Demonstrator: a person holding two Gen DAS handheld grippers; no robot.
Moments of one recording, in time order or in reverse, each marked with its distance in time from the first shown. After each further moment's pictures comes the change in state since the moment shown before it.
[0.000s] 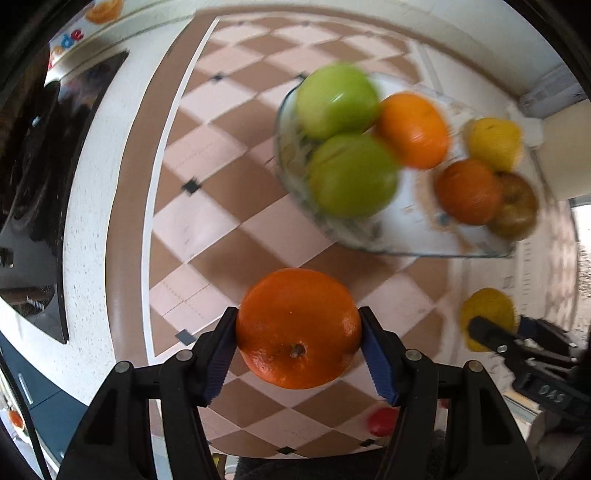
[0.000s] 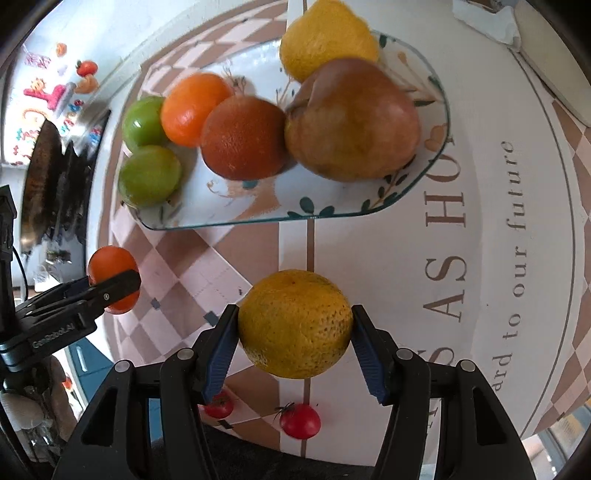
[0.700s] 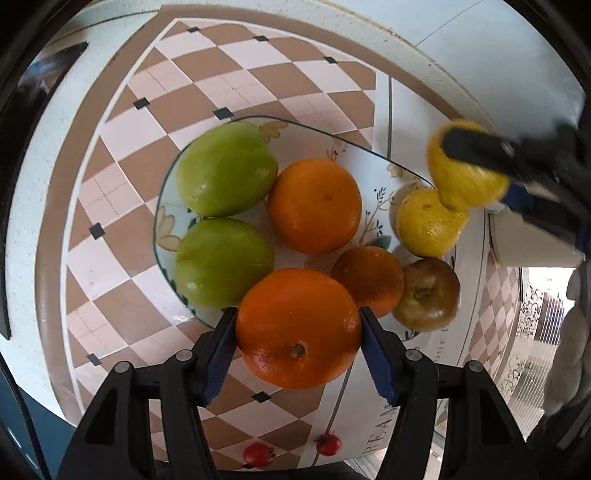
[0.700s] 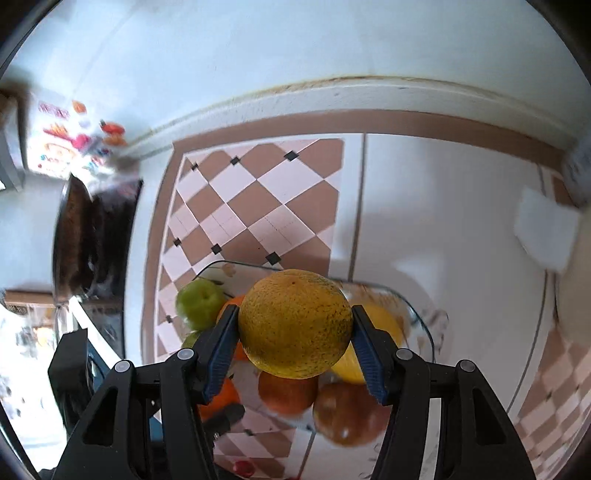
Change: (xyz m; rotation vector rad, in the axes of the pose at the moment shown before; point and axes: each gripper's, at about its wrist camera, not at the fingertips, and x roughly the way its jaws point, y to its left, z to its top) left arm 0.008 -0.023 0.073 -0.175 0.048 -0.209; right arm -0.040 0.044 0.197 -0.184 0.007 0.005
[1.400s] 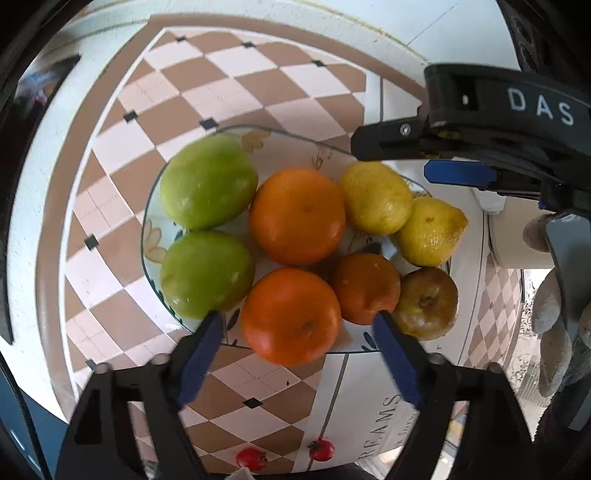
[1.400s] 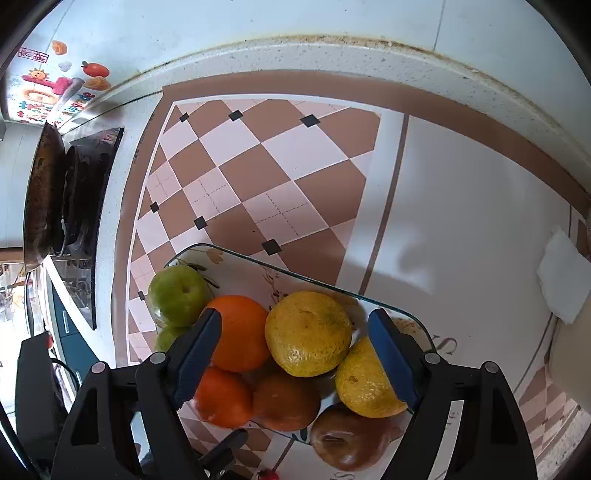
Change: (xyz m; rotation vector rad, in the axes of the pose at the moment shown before) left arm -0.004 -0.017 0.005 0.028 -0.023 0.032; right arm 0.038 0.019 0.022 -0.089 0.146 -0.084
